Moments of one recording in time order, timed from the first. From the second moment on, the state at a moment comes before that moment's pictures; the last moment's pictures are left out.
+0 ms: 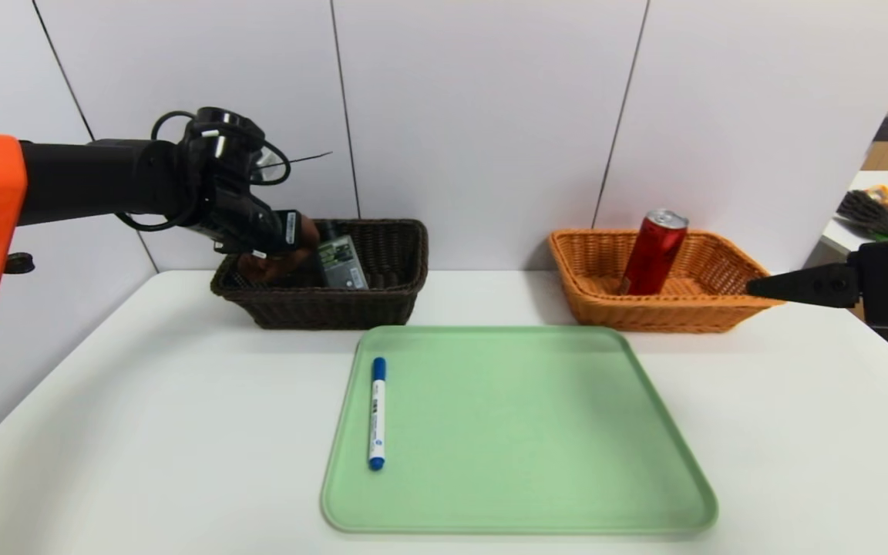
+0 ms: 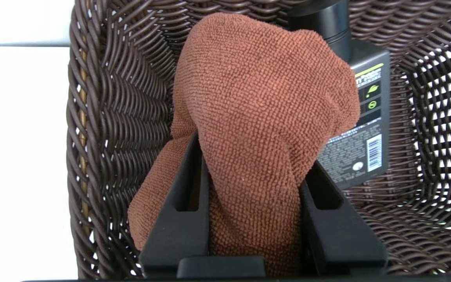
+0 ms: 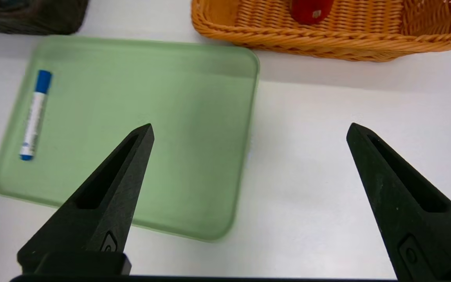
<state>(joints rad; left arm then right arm) -0.16 2.12 -1.88 0.39 0.04 -0.14 0.18 1.29 -1.16 0.46 0.05 0.10</state>
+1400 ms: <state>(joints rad) -0.18 2.14 -1.90 0.37 0.10 -0.15 0.14 1.32 -1.14 0.45 0.06 0.10</state>
